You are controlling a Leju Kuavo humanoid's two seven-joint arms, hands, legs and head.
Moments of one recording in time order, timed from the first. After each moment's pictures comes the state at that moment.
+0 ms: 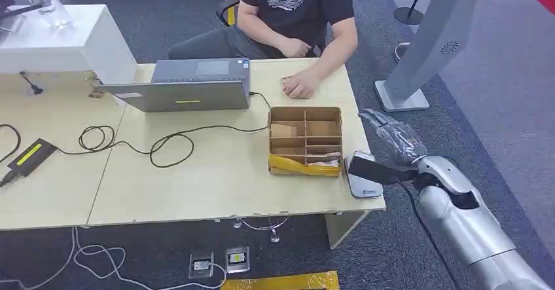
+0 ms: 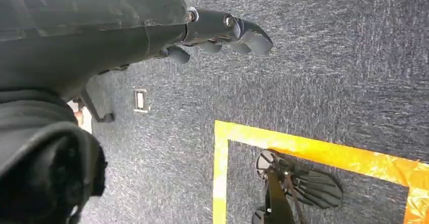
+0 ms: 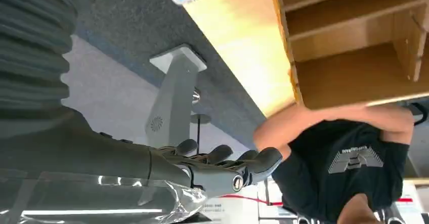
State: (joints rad) left arm -0.13 0.28 -0.67 -0.19 0.91 0.04 0.01; right arm -0.56 -0.43 0.47 -1.21 0.85 -0.06 -0.17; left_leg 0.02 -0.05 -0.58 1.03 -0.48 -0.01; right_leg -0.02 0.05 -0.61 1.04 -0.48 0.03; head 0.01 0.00
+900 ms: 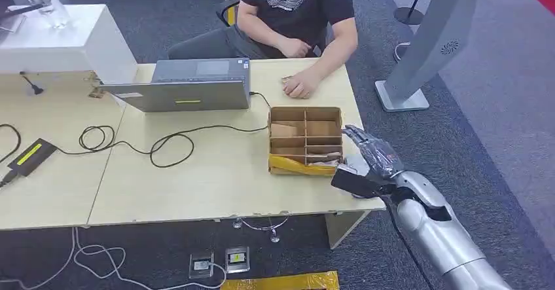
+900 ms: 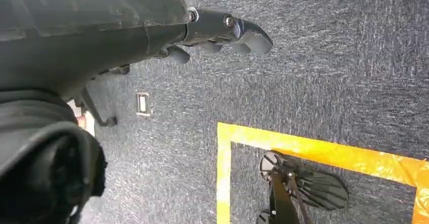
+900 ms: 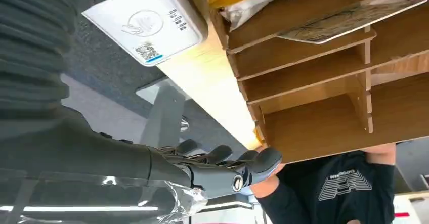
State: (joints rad) left arm -0.13 0.28 -0.69 -0.19 0.92 0.05 0.01; right arm -0.52 -0.31 0.47 -1.11 0.84 -0.12 -0.20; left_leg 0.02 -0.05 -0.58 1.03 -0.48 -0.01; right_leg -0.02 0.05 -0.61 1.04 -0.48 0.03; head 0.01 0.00
